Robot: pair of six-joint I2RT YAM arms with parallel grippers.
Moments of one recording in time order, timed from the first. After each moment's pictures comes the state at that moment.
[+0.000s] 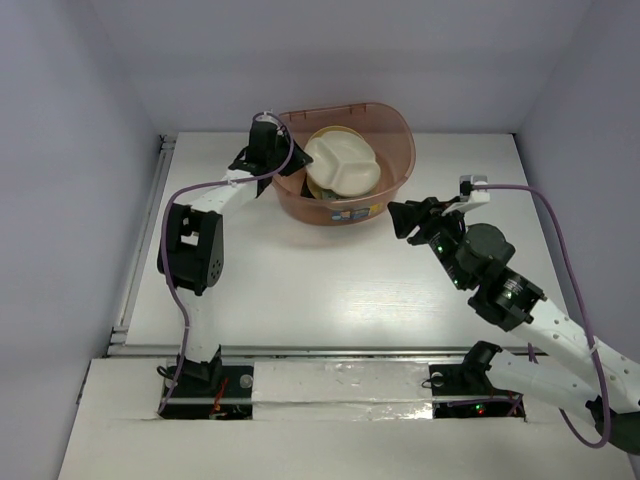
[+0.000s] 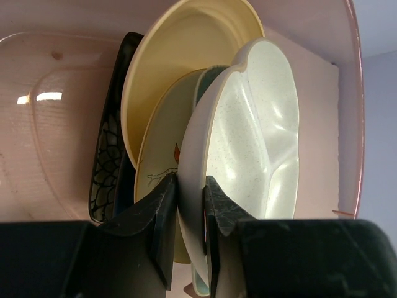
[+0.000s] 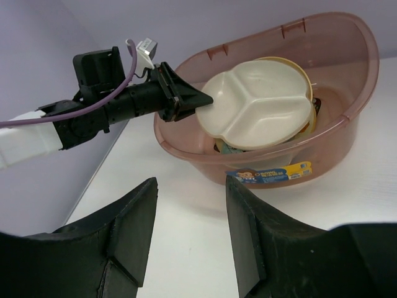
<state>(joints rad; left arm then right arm) -0.31 2.00 1.55 -0.01 0.21 -0.78 0.82 0.80 0.85 0.00 0.46 0.44</state>
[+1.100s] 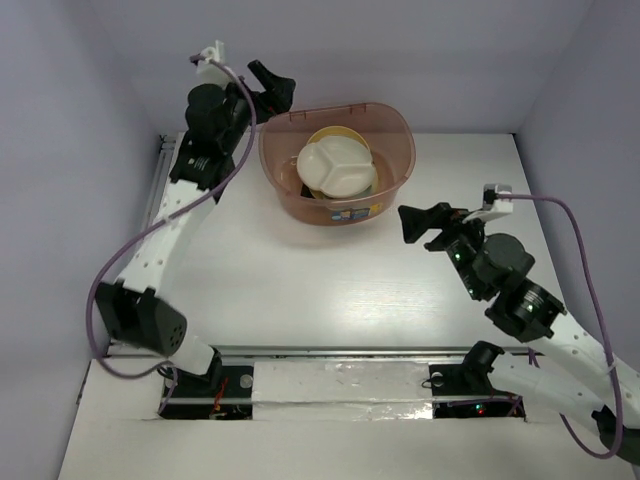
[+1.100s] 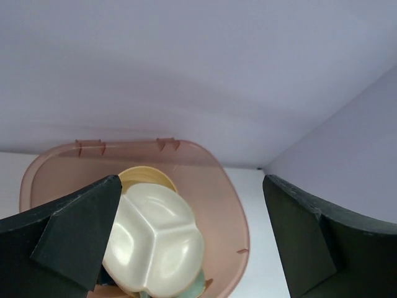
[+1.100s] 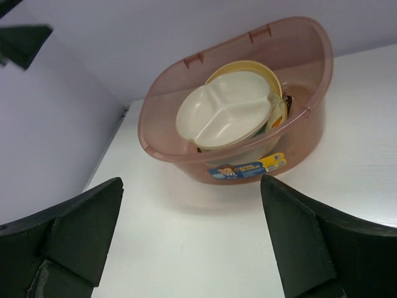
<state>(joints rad) -0.31 1.55 1.63 -0.04 0.04 -0.57 0.82 0.70 0.85 -0.12 0.54 0.47</state>
